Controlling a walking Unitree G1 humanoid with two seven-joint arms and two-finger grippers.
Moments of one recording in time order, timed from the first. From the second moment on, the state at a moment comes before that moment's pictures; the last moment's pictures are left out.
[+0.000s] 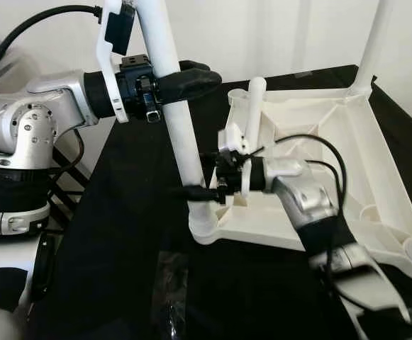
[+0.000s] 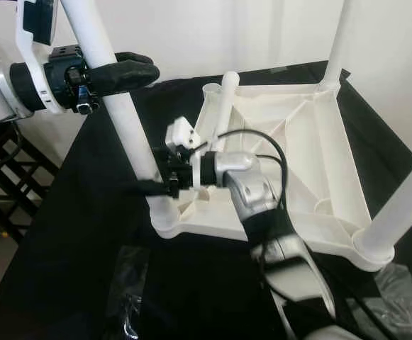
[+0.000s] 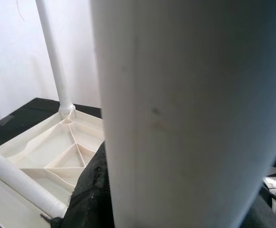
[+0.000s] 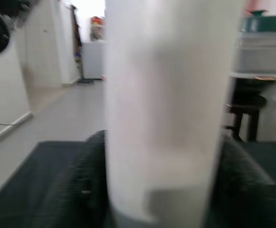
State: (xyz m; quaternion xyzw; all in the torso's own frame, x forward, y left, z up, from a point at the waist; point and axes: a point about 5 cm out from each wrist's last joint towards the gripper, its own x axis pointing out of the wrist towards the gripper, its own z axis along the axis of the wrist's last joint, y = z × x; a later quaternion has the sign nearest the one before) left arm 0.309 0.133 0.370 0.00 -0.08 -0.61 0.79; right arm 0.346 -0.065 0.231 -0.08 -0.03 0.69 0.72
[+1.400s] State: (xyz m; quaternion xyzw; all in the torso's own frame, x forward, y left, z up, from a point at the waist) left arm 0.238 0.230 0.165 -0.14 0.06 -0.28 0.95; right arm 0.312 -0.054 0.161 0.01 0.05 0.40 0.92
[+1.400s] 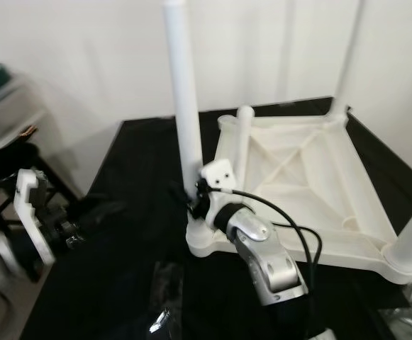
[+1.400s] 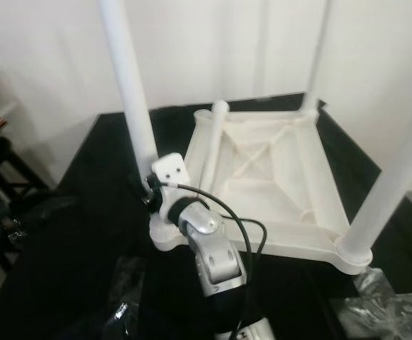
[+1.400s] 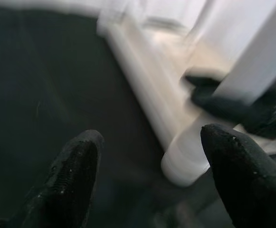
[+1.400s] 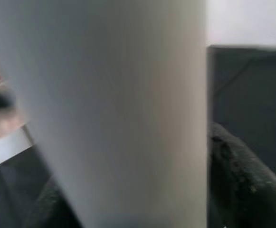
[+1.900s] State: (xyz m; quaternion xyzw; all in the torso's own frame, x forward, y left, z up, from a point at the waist) left arm 0.236 0.189 0.134 -0.06 0.02 -0.19 0.98; right arm 0.334 -0.087 0.188 -0.09 0.04 0.67 0.74
